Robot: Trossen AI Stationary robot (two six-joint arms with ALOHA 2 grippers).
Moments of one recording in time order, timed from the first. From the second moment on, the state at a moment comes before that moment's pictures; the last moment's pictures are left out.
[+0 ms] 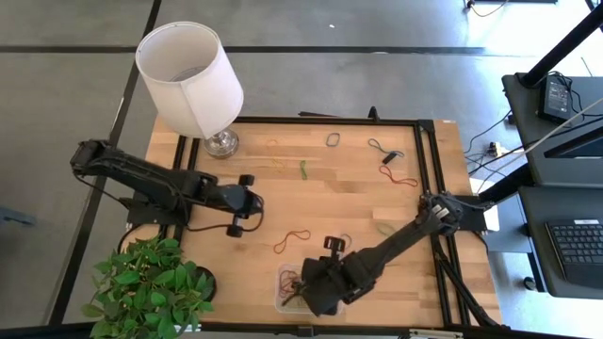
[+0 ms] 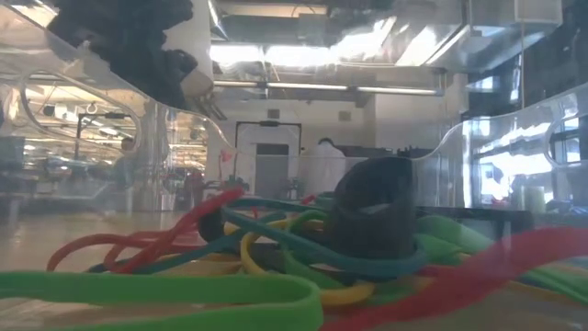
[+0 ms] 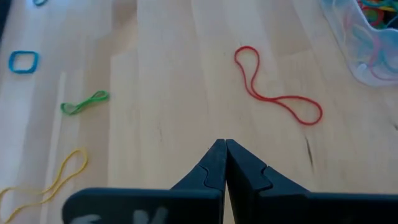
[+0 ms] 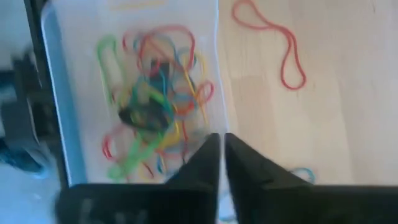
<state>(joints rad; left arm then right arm) -0.20 1.13 0.71 -0.41 -0.18 0.07 0.59 2.19 2.12 -1.27 0.31 0.72</state>
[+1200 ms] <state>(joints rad) -0.19 1.98 1.46 -0.72 -0.07 -0.15 0.75 1.06 0.64 -0.57 0.37 0.77</state>
